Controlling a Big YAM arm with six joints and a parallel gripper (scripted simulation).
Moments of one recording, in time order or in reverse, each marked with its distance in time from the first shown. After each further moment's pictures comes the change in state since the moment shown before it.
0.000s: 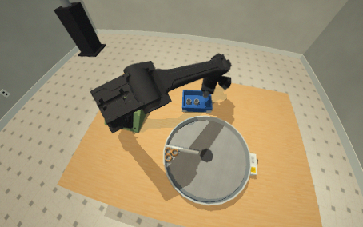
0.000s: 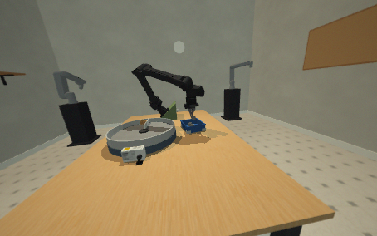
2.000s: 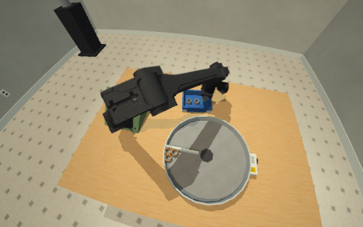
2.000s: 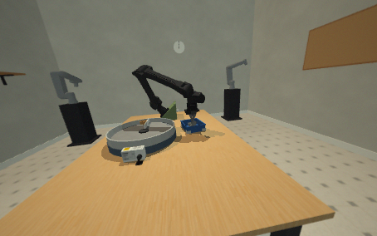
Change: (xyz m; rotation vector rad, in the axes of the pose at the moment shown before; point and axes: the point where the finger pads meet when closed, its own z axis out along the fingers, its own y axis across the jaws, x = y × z) arm -0.001 0.003 0.041 -0.001 0.003 -0.009
